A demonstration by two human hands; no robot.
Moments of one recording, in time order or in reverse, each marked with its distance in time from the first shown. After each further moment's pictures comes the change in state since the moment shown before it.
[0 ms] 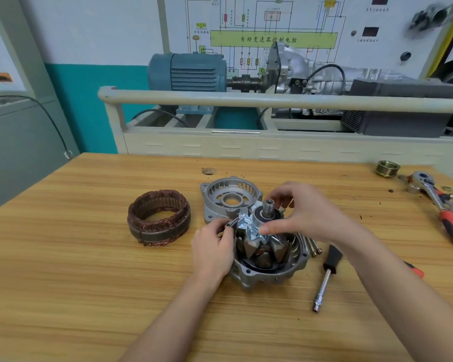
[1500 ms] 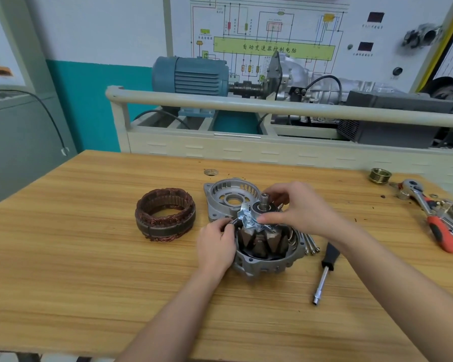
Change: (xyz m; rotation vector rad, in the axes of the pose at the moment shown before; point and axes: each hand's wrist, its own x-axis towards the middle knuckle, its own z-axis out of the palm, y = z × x) left_hand 0.002 -0.008 -0.002 -0.039 -0.018 -0.041; right_hand 0.008 -0.011 0.006 -0.081 0.016 -0.040
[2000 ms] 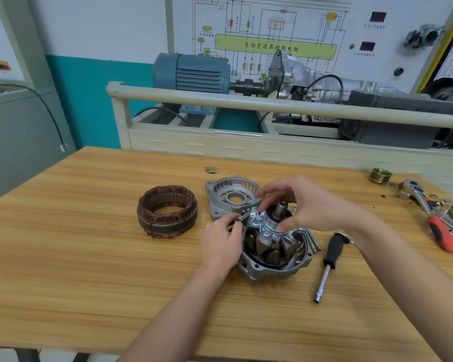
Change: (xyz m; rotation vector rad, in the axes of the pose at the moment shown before) left_hand -0.003 0.006 -0.003 0.049 -0.033 0.092; right_hand -0.005 -0.008 -0.020 0.149 -0.224 -0.076
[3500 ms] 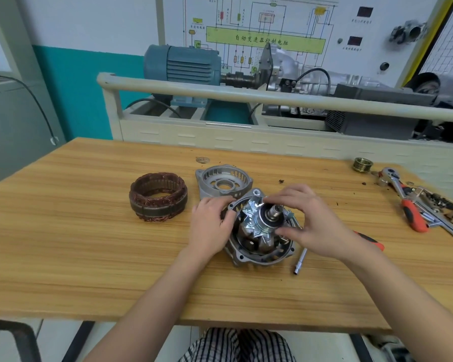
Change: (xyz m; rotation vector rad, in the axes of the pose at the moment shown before) left_hand -0.014 0.009 -0.012 0.166 -0.086 0.240; right_hand -0.069 0.016 0.035 -0.229 0.322 -0.082
